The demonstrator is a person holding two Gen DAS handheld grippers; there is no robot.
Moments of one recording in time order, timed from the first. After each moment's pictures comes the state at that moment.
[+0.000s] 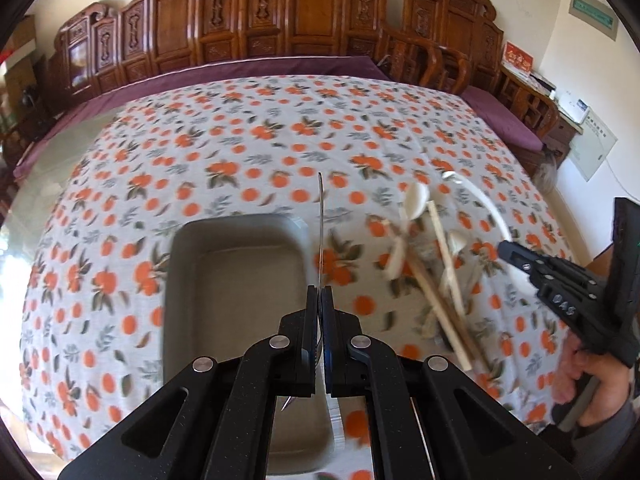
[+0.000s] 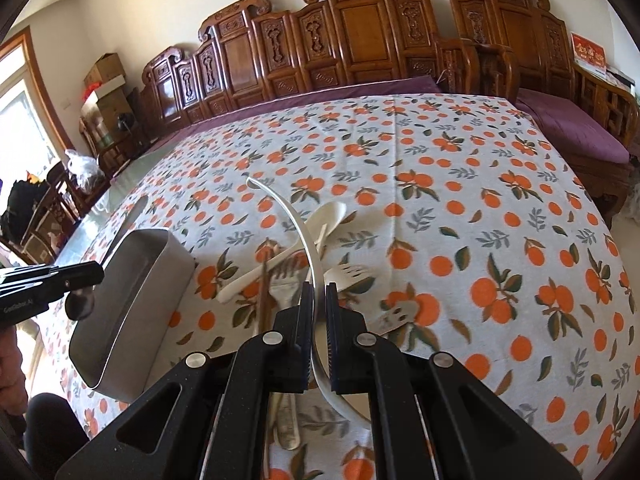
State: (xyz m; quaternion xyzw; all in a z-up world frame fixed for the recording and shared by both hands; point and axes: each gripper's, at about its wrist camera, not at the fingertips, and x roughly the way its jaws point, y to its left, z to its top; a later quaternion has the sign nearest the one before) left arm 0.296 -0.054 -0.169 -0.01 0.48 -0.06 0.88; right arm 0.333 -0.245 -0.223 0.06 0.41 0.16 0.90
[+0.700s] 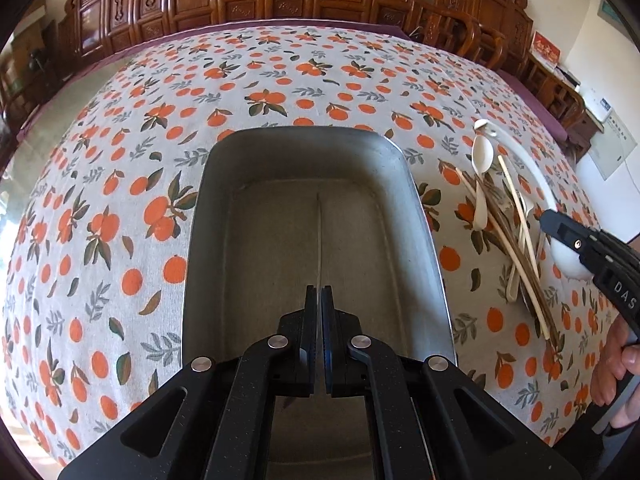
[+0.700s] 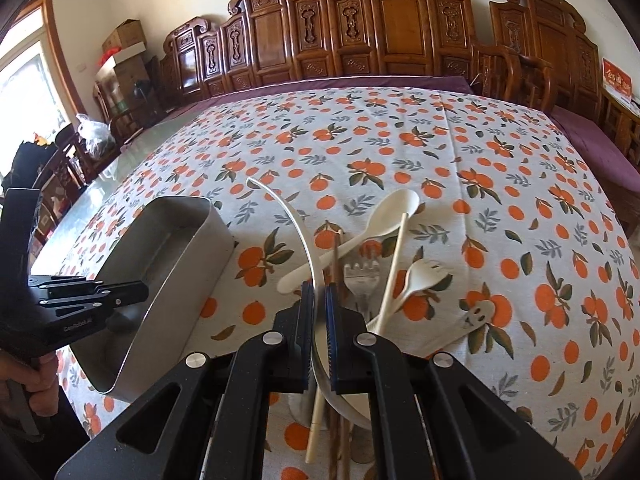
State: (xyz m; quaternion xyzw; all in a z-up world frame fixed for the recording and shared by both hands) left arm 0.298 -0.008 -0.234 -0.03 0.52 -0.05 0.85; right arm 0.333 -0.182 -0.231 0.02 0.42 0.18 0.89
